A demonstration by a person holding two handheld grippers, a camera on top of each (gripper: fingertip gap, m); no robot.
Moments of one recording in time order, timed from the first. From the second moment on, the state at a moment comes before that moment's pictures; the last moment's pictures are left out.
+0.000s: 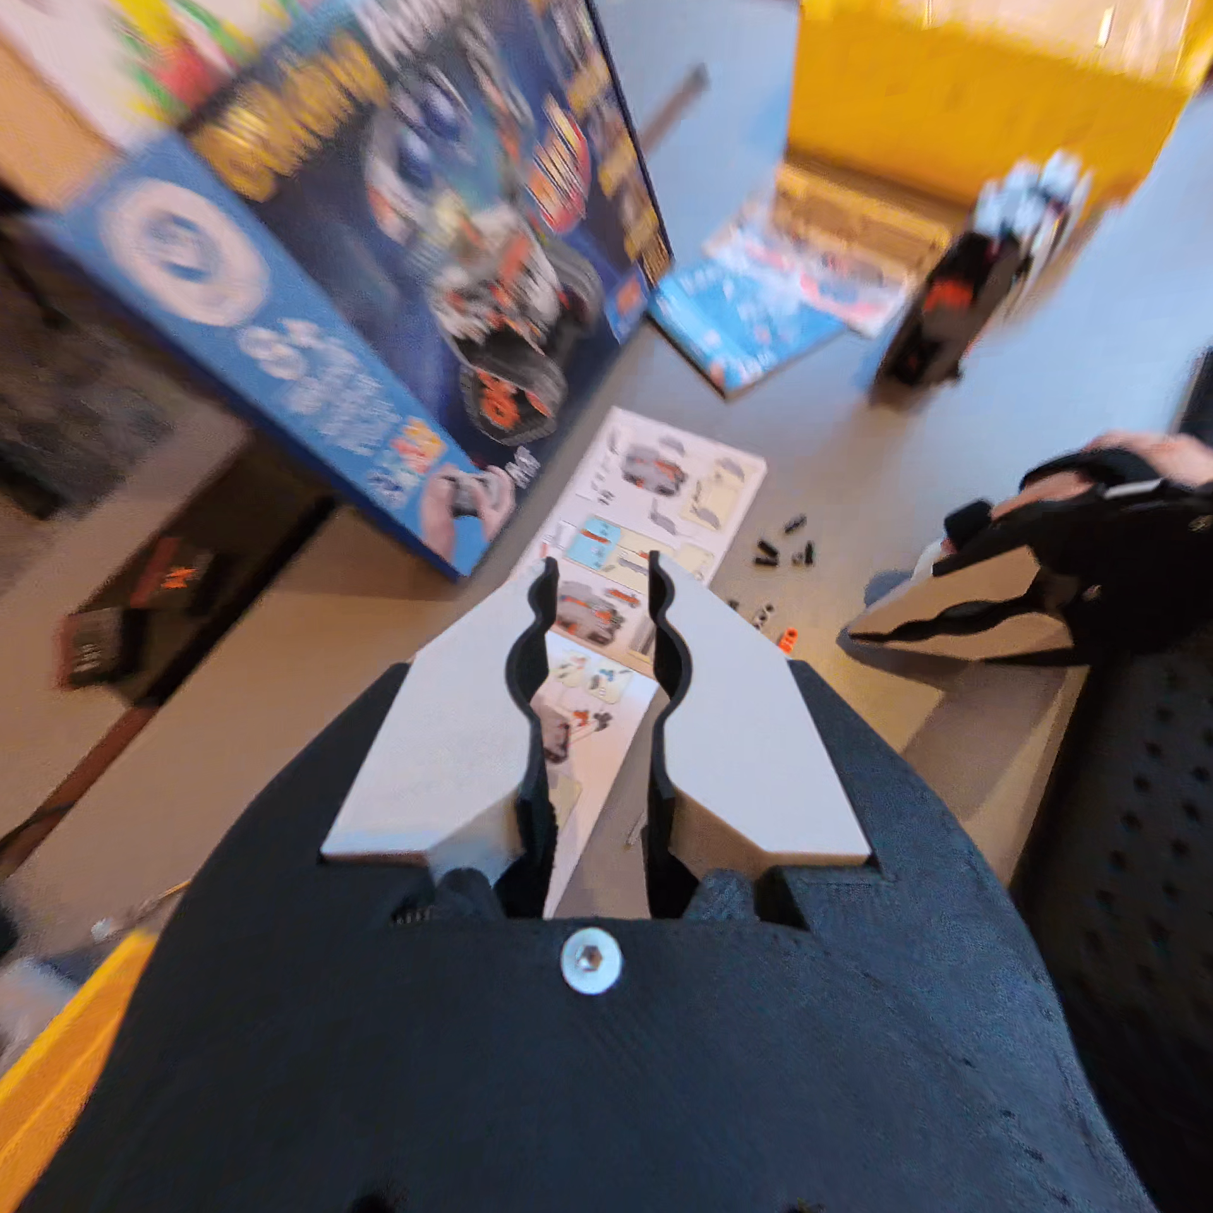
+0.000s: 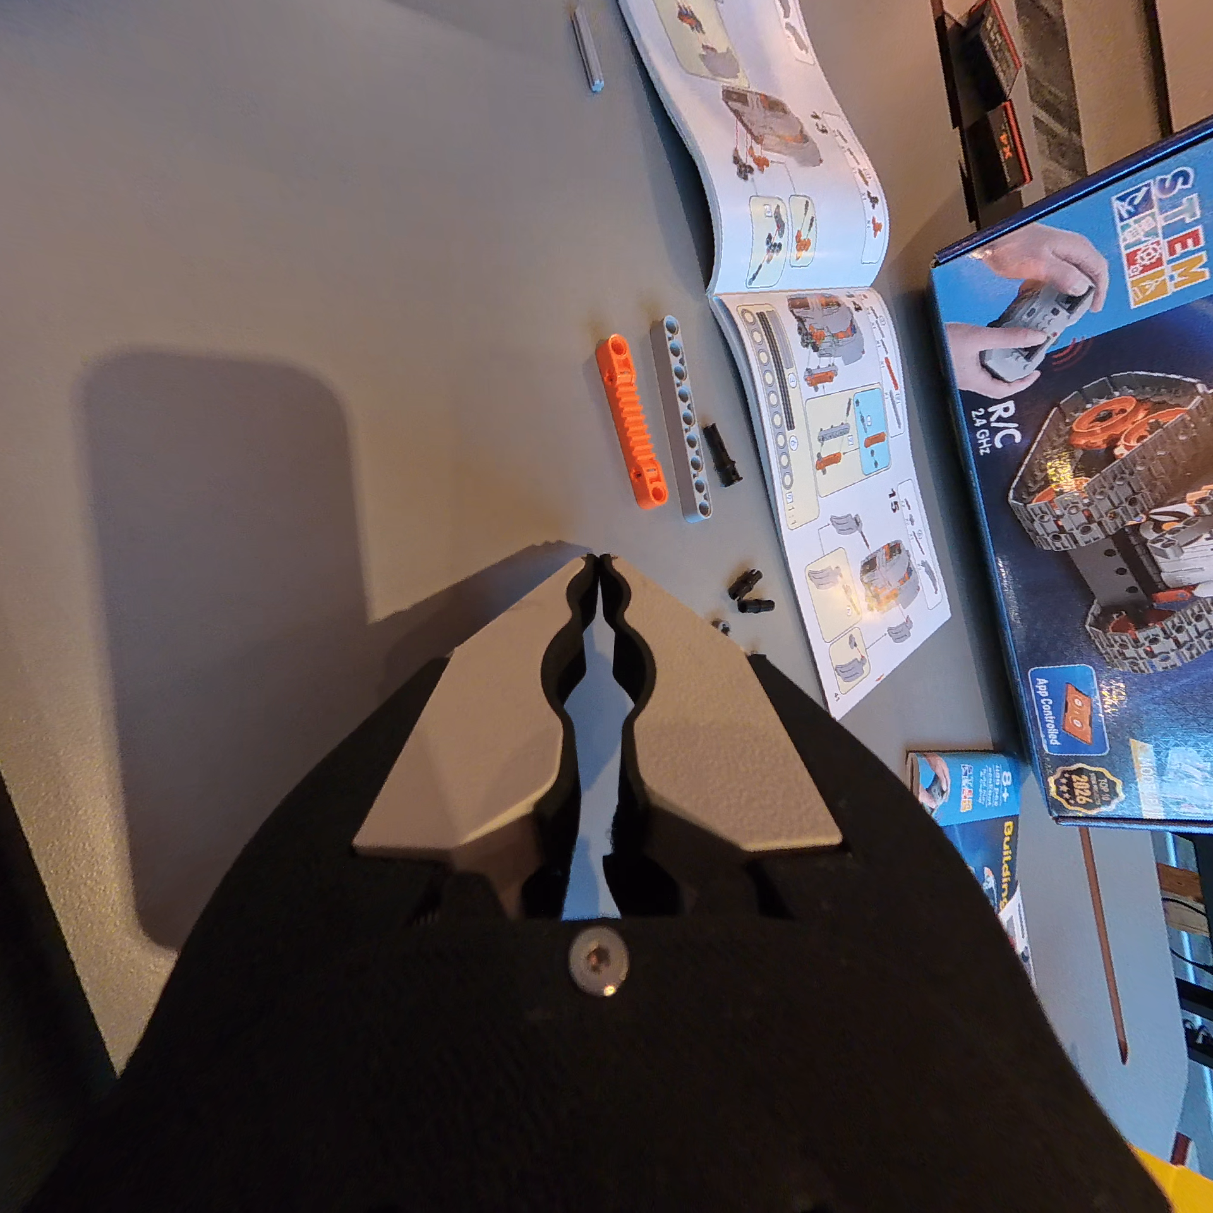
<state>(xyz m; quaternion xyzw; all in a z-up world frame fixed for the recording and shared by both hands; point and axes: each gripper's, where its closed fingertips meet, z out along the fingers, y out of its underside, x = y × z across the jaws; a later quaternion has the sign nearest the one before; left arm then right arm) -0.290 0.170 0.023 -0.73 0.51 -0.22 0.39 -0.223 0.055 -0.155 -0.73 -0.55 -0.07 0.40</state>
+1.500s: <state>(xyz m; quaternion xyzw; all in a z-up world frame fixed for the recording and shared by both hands) -0.667 0.162 -0.116 -0.99 0.08 -0.11 0.01 -0.203 0.089 -0.157 -0.75 -0.50 -0.12 0.42</state>
